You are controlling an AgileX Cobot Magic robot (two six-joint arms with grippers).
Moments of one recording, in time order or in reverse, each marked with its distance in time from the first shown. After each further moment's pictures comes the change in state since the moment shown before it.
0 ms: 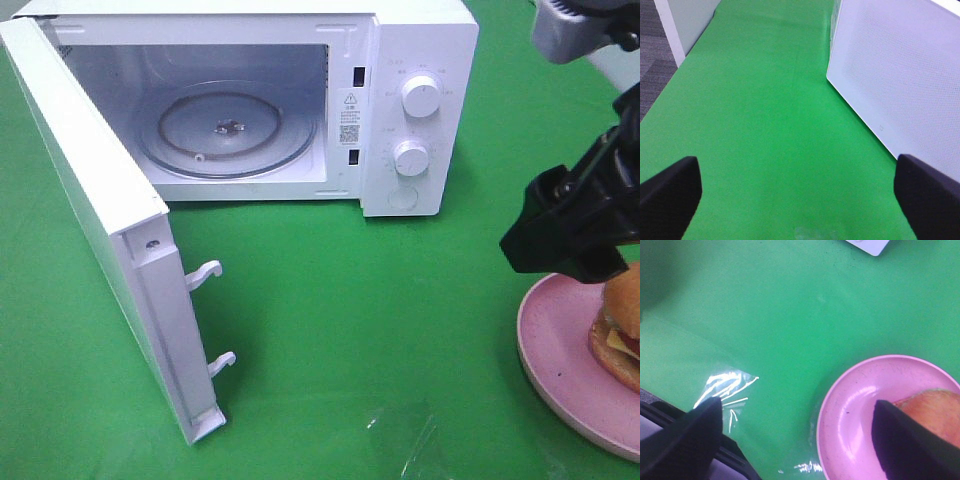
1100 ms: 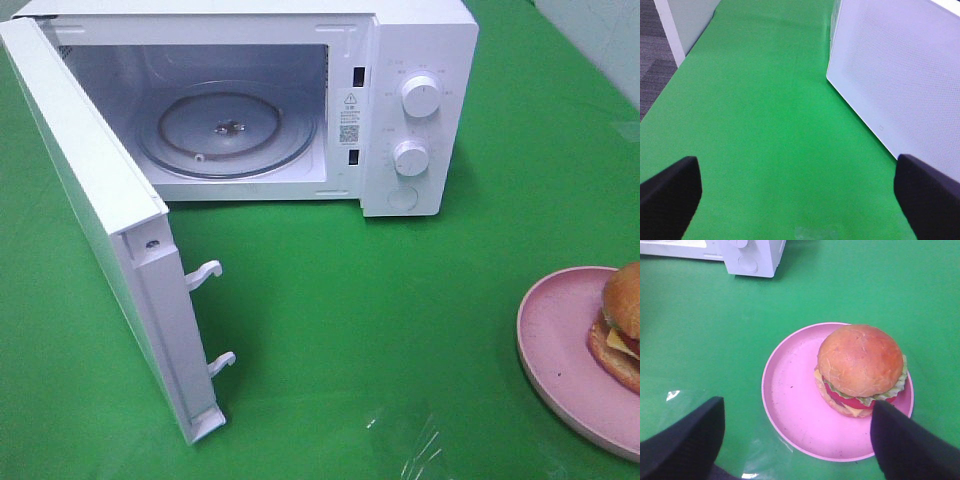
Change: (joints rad) left arm 0.000 0.000 0.000 0.000 0.000 0.000; right arm -0.442 -0.834 0.330 0.116 0.088 -0.082
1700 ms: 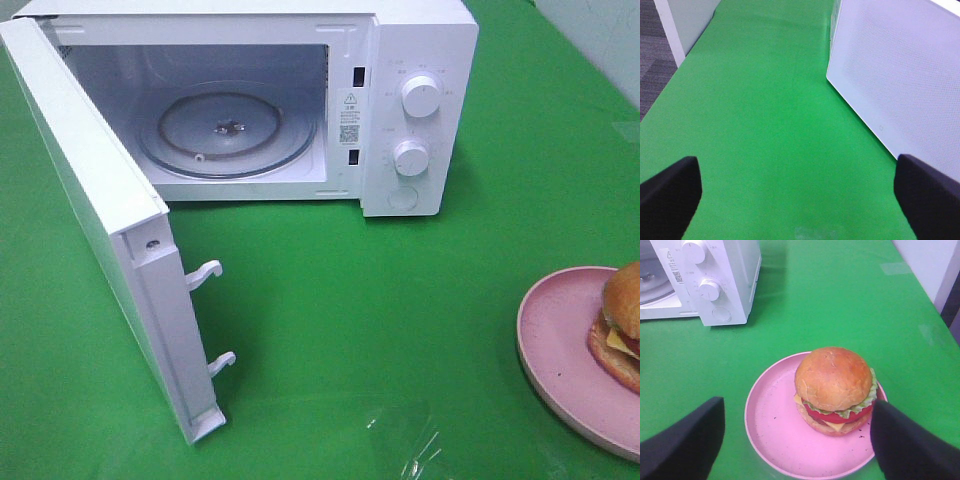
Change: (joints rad) left arm 0.000 0.000 0.000 0.000 0.000 0.000; right arm -0.208 -0.237 0.052 0.061 -0.006 -0.048
